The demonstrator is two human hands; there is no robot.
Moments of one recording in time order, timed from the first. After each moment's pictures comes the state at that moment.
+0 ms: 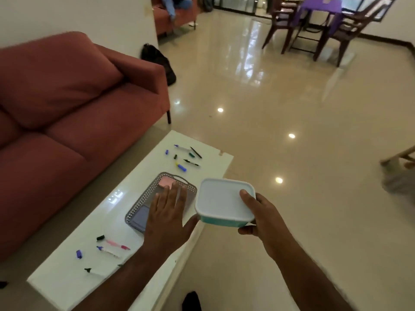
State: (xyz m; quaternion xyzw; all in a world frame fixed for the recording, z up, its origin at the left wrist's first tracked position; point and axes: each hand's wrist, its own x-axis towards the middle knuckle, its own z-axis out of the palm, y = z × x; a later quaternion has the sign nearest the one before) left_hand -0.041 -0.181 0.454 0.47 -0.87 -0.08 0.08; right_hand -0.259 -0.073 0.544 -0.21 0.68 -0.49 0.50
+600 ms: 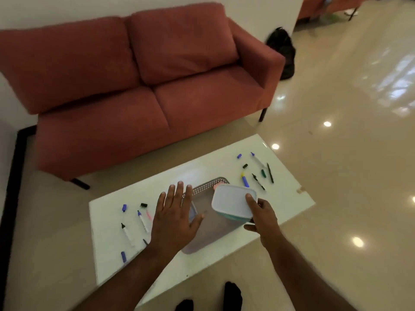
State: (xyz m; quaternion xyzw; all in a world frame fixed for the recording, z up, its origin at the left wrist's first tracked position) left_hand -0.019 -0.283 0.400 0.73 -0.68 -0.05 0.05; right_hand -0.259 -0.358 0.375 -0.31 0.67 -0.31 0.60
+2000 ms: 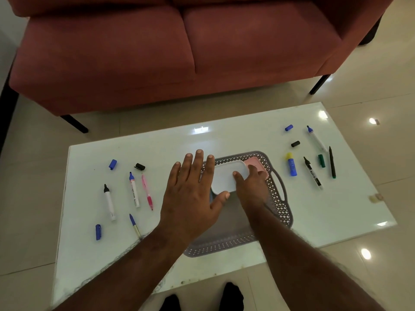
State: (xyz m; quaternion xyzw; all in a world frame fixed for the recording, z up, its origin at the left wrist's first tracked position) left_hand 0.006 -0.340 0.200 0.78 -0.63 -0.05 0.06; right_hand -0.127 -0.468 0.103 -0.63 0.70 -0.08 0.33
